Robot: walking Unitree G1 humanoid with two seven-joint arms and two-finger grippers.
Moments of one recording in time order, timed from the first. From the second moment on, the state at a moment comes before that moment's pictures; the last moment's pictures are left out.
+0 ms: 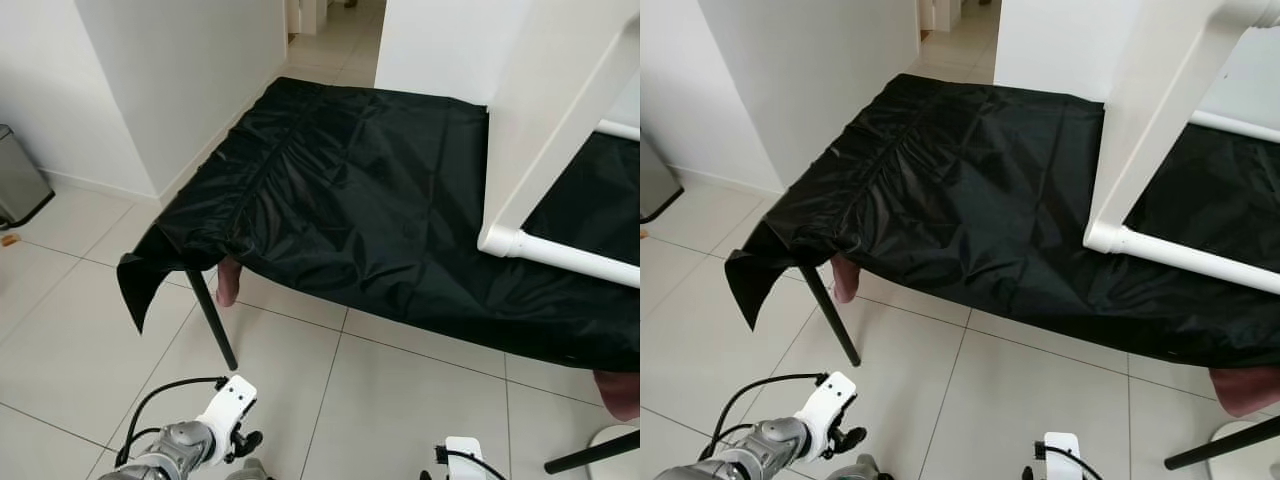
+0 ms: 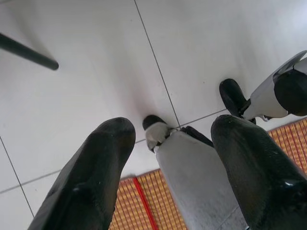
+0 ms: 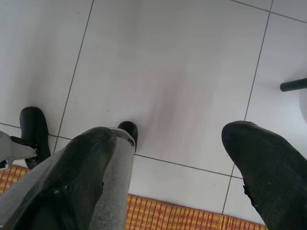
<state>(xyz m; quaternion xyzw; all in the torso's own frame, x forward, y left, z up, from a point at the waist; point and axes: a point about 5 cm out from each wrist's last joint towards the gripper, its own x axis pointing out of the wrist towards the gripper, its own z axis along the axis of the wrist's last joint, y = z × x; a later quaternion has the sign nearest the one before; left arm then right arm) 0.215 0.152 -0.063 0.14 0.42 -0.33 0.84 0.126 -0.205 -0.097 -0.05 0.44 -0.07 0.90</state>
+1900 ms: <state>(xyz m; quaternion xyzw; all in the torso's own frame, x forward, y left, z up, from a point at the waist) 0.222 0.144 -0.062 0.19 0.38 -0.26 0.87 0.142 -0.197 -0.092 -0.04 0.41 -0.06 0.91</state>
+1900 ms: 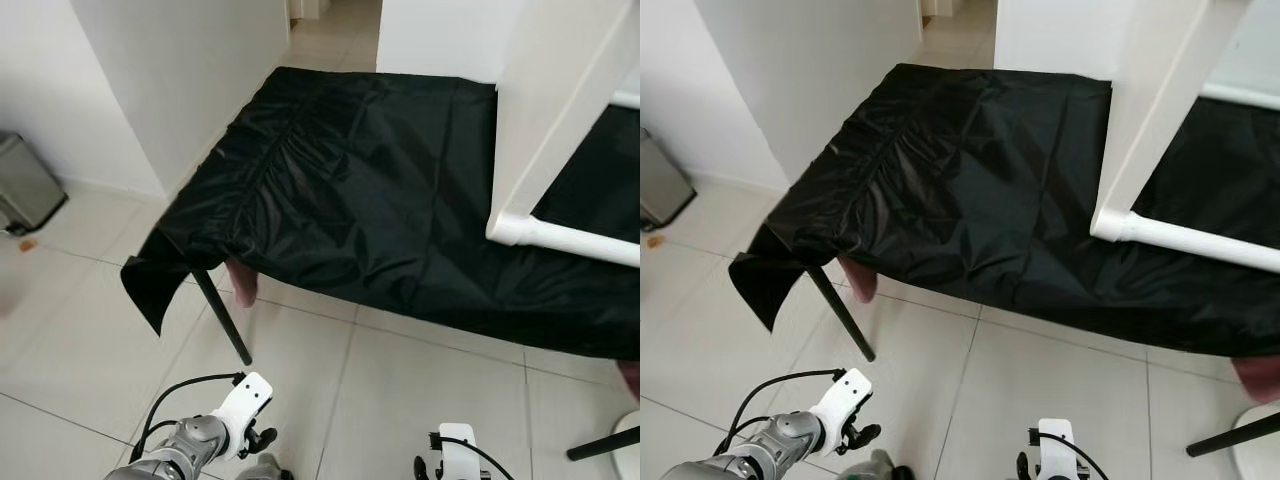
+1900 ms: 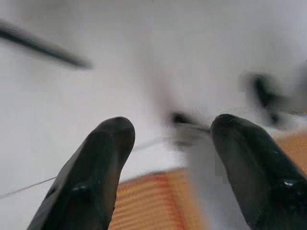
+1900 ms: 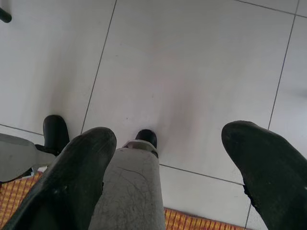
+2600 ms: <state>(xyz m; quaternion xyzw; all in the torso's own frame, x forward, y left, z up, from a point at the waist) 0.231 0.135 -0.057 0.22 0.37 -0.28 0.86 0.143 -0.189 -0.094 -0.02 0.42 -0.07 0.91</state>
